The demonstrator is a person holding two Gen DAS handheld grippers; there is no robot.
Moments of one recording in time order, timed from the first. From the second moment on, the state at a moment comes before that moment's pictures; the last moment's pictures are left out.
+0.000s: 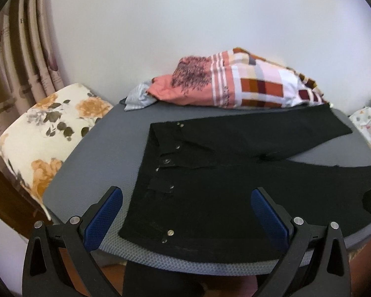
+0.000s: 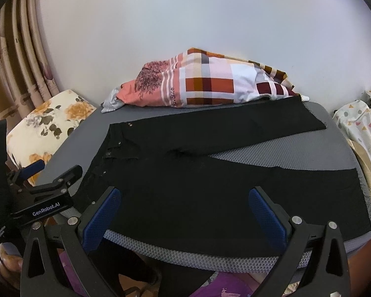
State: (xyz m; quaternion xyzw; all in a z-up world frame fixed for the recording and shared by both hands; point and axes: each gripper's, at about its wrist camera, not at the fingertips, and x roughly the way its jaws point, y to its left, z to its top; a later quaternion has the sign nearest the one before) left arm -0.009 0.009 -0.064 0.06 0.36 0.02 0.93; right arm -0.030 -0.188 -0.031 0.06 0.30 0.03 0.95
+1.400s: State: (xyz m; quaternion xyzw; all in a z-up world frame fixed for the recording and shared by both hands) left arm 0.068 0.048 -0.107 0.04 0.43 0.02 0.90; right arm 0.017 -0.187 -0.071 0.07 0.37 0.05 0.93
